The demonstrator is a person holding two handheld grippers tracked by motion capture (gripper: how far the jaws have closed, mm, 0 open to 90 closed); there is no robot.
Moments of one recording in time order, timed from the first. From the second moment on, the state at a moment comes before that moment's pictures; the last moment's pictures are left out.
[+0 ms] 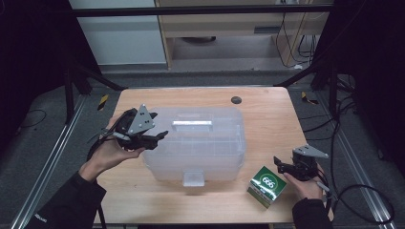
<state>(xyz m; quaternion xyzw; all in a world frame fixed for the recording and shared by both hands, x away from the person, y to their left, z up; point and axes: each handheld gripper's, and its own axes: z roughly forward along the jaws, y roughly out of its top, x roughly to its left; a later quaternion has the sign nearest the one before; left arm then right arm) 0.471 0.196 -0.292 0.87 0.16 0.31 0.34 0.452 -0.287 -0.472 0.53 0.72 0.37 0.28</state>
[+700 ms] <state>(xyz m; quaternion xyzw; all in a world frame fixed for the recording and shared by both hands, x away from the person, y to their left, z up) 0.480 0.153 -0.293 0.91 0.09 0.32 0.26 0.452 -0.287 -0.473 0.53 0.72 0.36 0.27</state>
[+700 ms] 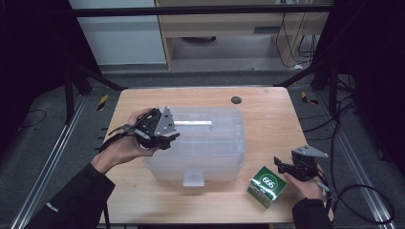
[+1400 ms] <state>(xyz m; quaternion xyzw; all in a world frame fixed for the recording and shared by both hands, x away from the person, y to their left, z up) 0.496 0.129 -0.297 0.92 0.03 0.34 0.18 0.451 -0.286 -0.472 0.52 0.73 0.36 0.25</state>
